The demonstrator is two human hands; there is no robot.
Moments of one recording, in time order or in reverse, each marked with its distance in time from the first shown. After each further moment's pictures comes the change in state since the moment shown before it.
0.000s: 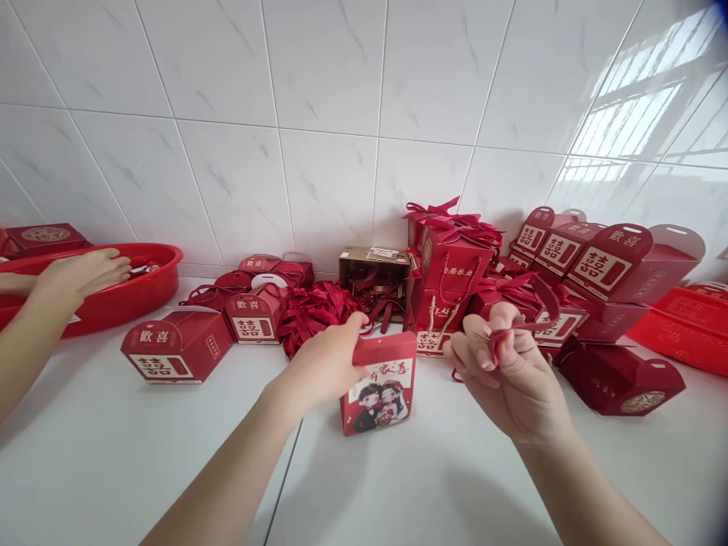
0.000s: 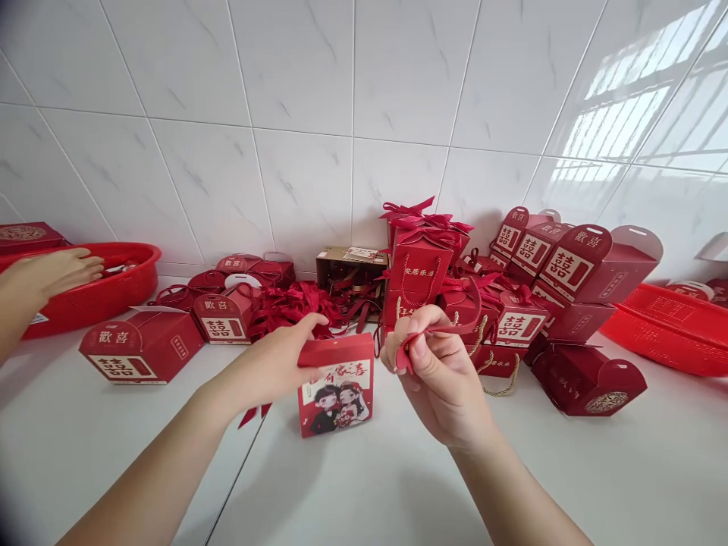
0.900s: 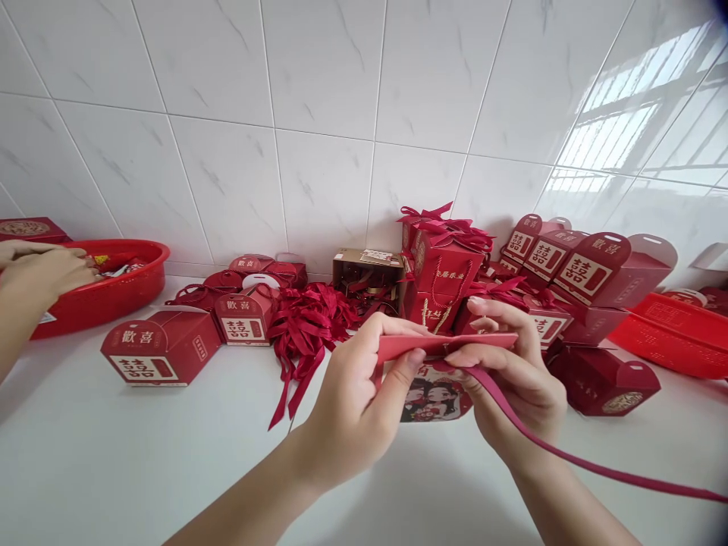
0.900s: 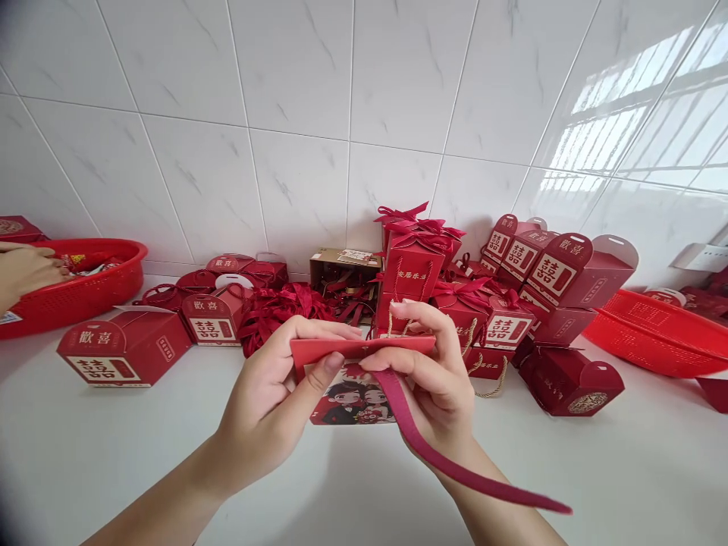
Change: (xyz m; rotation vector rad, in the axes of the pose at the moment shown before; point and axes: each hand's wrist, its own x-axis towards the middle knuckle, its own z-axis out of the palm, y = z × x) left_hand -0.030 0.055 0.017 -0.756 0.290 0.536; right_hand -0.012 0.002 0.000 -0.983 0.101 -0.679
